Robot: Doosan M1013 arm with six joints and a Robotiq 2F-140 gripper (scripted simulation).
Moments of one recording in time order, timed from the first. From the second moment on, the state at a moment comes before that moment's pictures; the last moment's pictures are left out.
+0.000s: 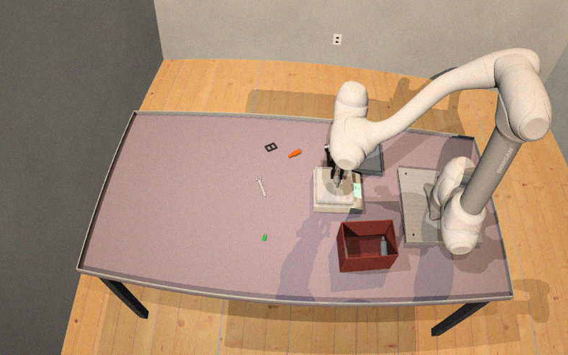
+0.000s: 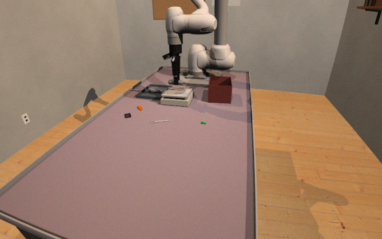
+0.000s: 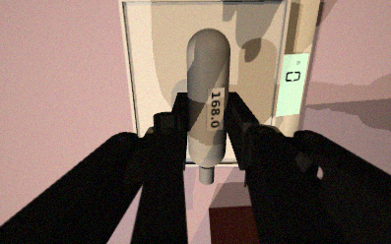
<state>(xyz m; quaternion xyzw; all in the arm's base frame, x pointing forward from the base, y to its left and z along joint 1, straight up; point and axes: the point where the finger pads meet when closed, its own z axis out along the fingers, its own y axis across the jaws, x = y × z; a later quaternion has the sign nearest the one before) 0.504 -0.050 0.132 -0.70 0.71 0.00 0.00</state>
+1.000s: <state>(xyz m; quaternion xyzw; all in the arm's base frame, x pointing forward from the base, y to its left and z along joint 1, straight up) 0.505 -0.050 0.079 -0.70 0.71 0.00 0.00</state>
